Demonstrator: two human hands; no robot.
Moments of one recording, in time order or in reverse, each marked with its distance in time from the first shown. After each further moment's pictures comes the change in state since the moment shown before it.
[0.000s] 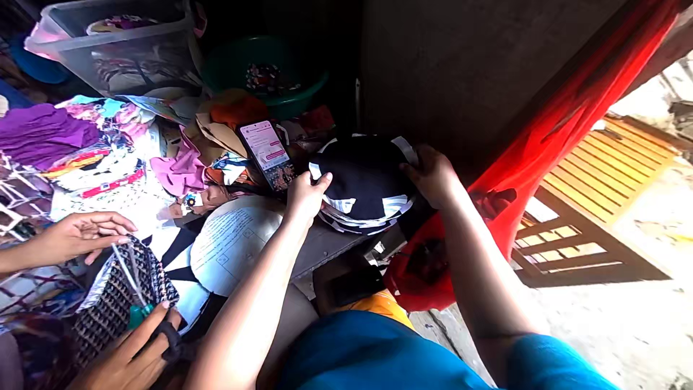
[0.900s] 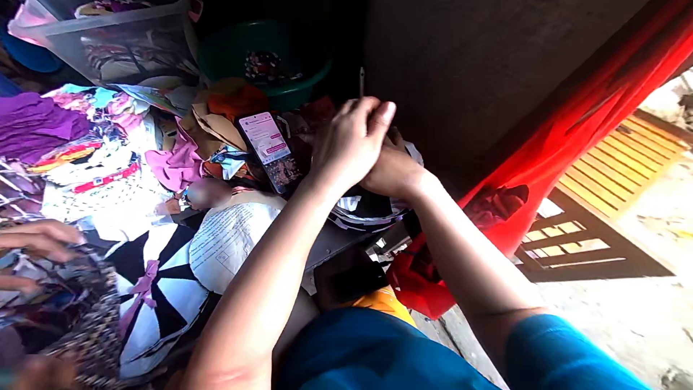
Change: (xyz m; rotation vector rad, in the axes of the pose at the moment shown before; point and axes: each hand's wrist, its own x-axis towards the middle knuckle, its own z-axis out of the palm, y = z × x) left_hand -0.040 0.118 0.013 0.643 0.218 0.998; right_hand 0.012 -0.054 0.044 -0.509 -0.273 -0.530
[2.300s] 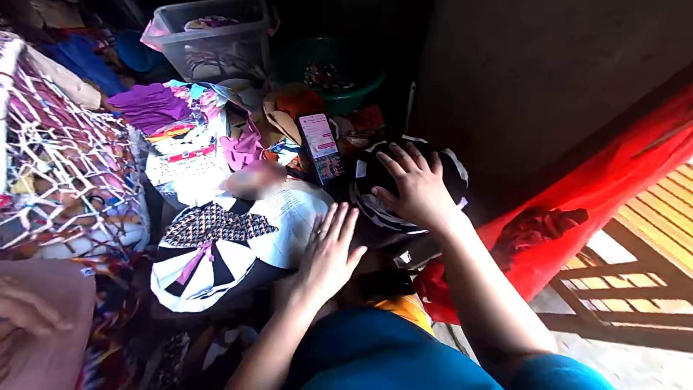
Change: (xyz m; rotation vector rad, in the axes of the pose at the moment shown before) left_hand -0.215 -0.056 0.016 0.177 -0.255 -0.226; right_hand -0.025 -0.027 0.030 -0.067 0.228 -0.107
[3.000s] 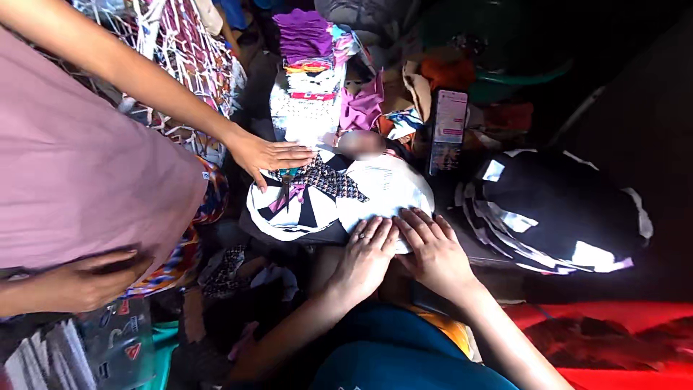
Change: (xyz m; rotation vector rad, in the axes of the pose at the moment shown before) left_hand -0.073 -0.030 0.006 0.143 0.098 -0.169; right_hand -0.052 -0.083 0.099 0.143 -0.090 -0.470
